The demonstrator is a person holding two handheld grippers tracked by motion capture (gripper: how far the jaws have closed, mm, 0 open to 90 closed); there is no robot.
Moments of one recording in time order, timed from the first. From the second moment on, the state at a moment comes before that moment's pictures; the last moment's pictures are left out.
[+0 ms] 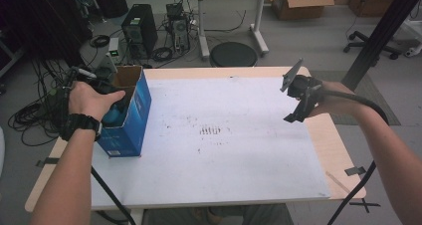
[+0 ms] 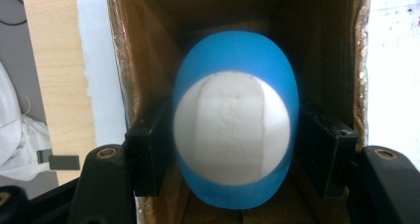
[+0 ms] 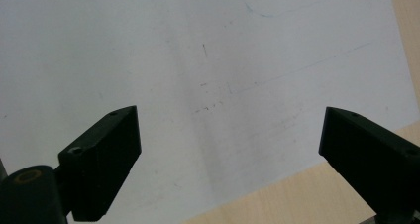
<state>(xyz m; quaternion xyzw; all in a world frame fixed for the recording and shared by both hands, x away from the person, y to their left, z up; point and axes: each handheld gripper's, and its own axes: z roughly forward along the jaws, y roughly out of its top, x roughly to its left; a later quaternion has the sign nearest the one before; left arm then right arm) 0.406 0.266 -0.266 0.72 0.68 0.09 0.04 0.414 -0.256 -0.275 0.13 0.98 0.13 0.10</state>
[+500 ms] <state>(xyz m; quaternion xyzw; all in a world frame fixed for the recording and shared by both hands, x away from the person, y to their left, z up) 0.403 0.260 -0.246 0.73 0.67 0.10 0.04 0.411 -0.261 -0.273 0.14 0.98 0.13 0.10</state>
